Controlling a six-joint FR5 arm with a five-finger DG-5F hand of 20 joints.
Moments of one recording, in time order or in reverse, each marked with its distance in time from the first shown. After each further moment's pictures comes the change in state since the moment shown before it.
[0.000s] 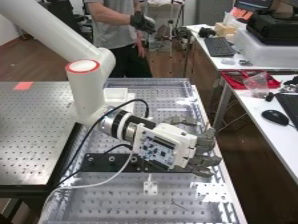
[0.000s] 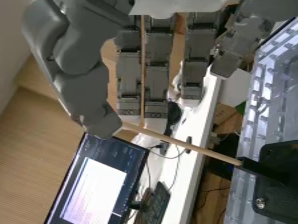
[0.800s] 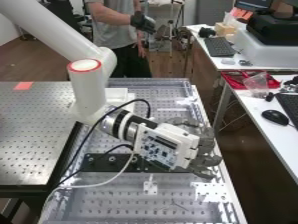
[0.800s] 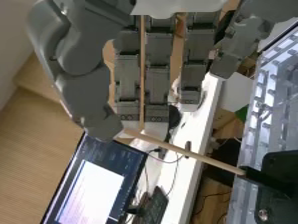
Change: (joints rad) arm -0.001 -0.005 0.017 -0.008 0.017 -0.018
